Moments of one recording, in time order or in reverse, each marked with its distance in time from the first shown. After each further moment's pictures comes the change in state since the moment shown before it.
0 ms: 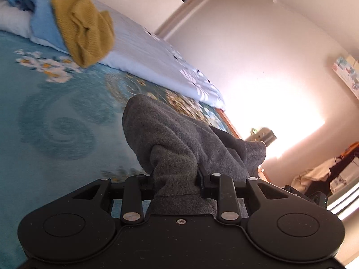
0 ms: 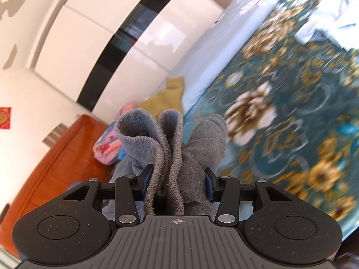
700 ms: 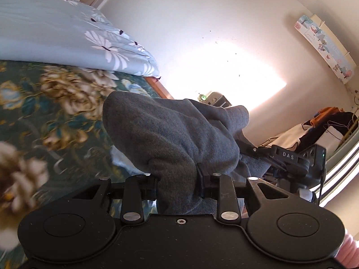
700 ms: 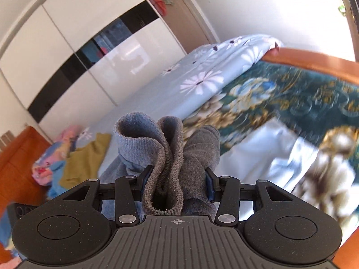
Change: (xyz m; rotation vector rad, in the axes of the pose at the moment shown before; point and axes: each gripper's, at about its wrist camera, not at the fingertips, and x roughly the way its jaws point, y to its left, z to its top) left arm 0.326 -0.160 0.041 0.117 0.163 -0.281; right arm -0.080 -0.119 0.290 -0.199 -0.075 -0.314
